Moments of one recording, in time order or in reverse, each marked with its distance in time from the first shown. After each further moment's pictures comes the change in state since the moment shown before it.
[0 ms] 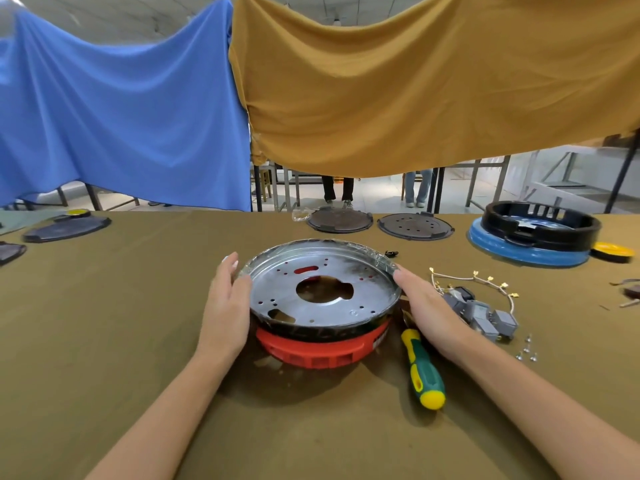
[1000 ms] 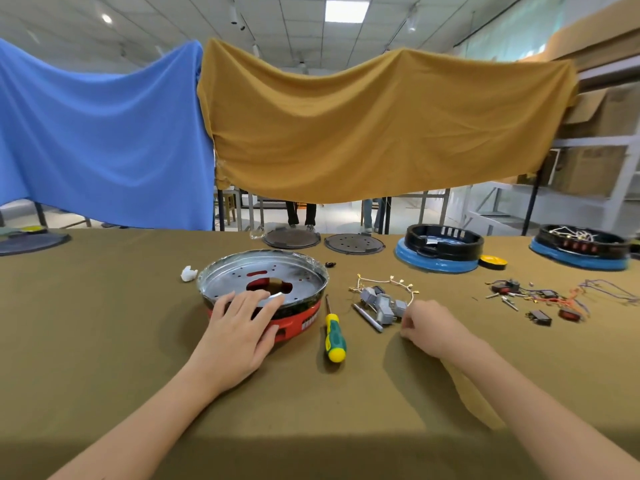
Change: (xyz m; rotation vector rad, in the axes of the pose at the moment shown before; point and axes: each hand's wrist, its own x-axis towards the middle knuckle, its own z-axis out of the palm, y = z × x) left_hand -0.089 0.032 0.024 0.947 -0.168 0.927; right_hand -0.092 -0.007 -0.112 -1.159 0.012 0.153
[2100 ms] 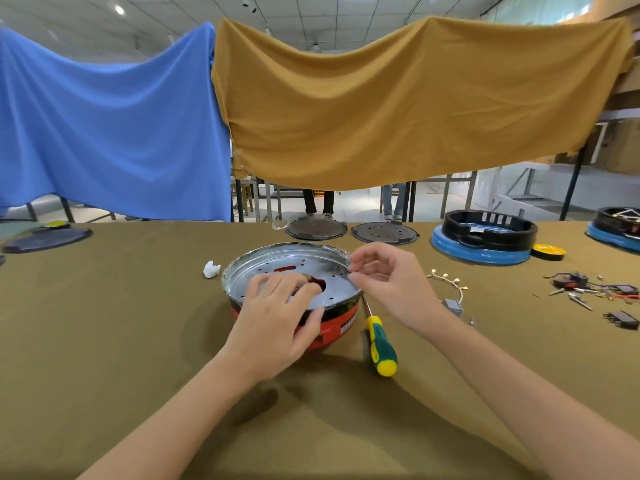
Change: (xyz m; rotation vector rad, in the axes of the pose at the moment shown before) left_hand 0.029 -0.008 -0.001 -0.191 0.155 0.028; right_hand 0.025 -0.116 -0.011 0.989 0.329 -0.477
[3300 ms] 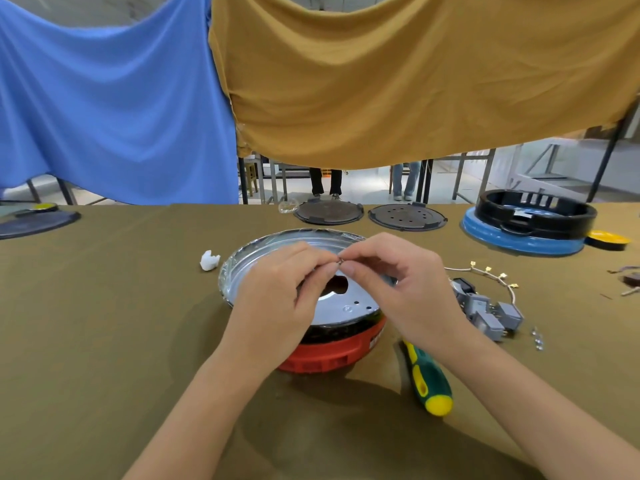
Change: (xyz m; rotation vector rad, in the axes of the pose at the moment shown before) left_hand 0.037 -0.018 -0.003 -0.424 0.060 -0.220; right_hand 0.017 0.000 0.038 -0.057 0.014 -0.293
